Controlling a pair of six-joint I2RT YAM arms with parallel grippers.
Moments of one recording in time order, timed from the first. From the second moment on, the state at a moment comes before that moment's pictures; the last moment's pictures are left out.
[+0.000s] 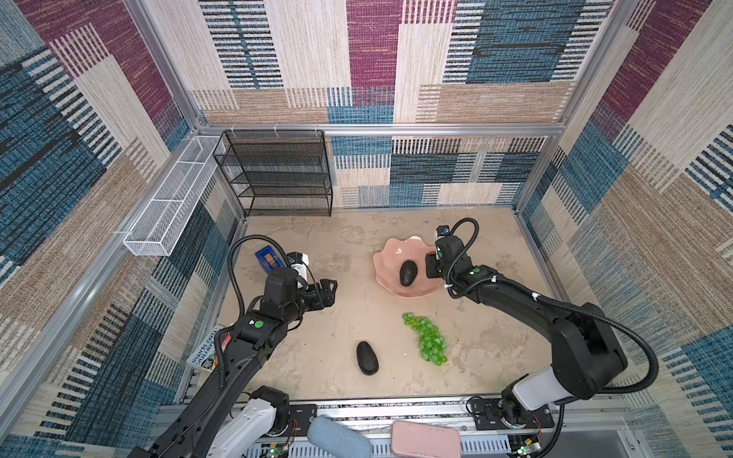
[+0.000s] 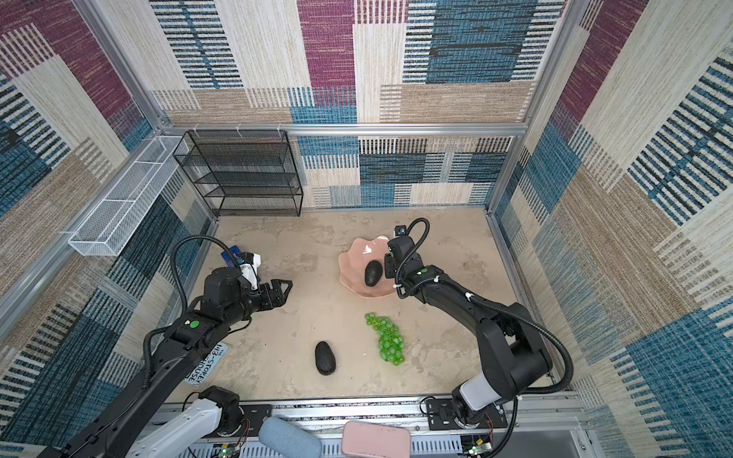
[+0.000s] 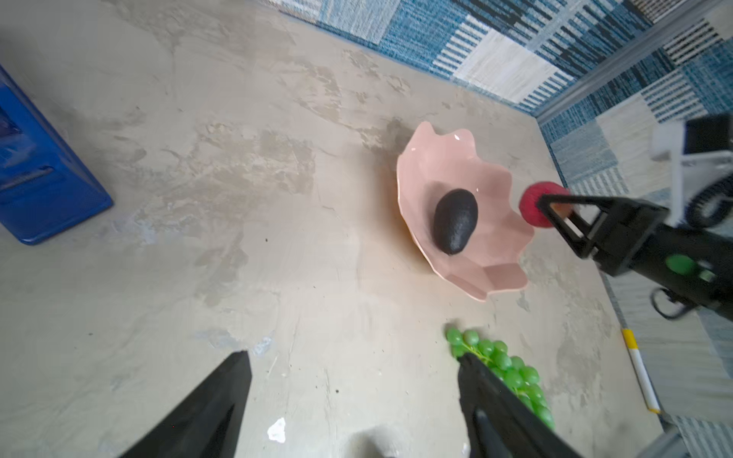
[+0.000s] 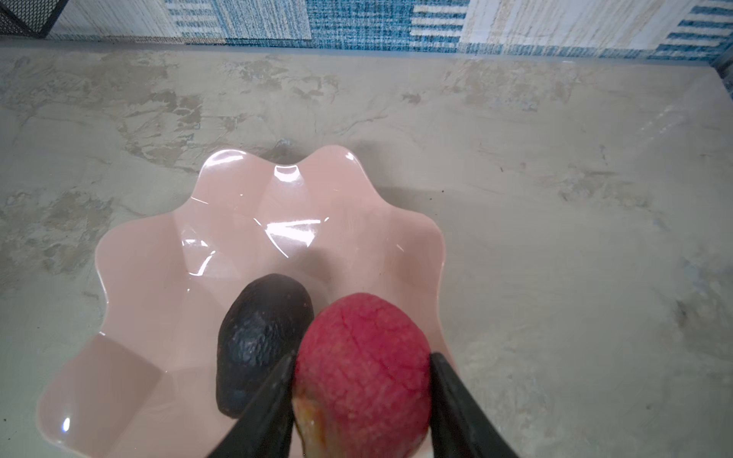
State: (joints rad) left arm -0.33 0.88 0.75 -0.47 0.14 -0.48; right arm 0.47 1.56 1.00 -0.14 0.26 0.27
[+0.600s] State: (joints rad) left arm -0.38 0.85 0.65 -0.55 0.29 -0.53; right arm 0.41 1.72 0.99 -0.04 0.12 0.26
